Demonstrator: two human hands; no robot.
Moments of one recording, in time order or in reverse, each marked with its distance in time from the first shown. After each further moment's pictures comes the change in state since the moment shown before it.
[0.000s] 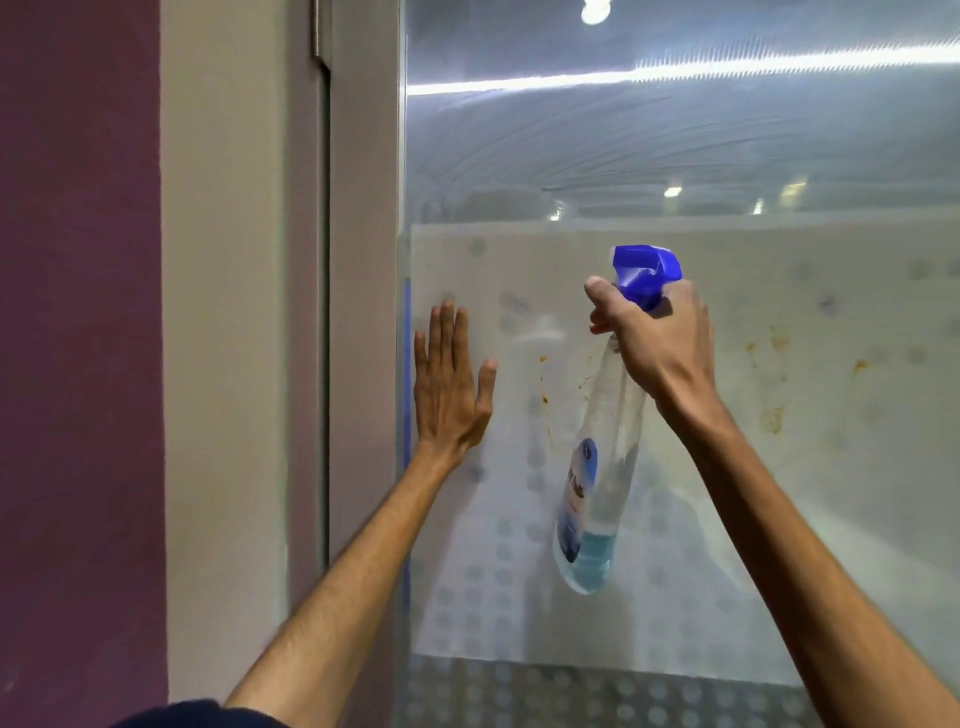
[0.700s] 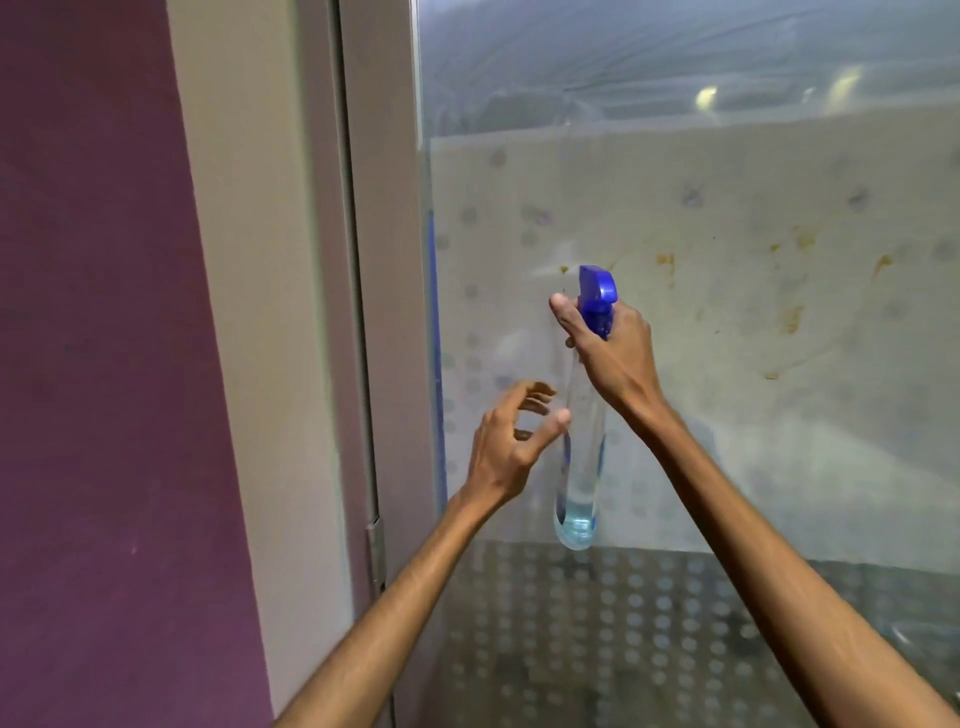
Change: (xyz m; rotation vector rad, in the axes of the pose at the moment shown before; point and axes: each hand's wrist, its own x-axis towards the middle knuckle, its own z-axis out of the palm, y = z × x) left_hand -0.142 0.061 -0.065 -0.786 -0.362 -0.324; right_hand -0.085 0.047 0.042 0.121 -0.186 0.108
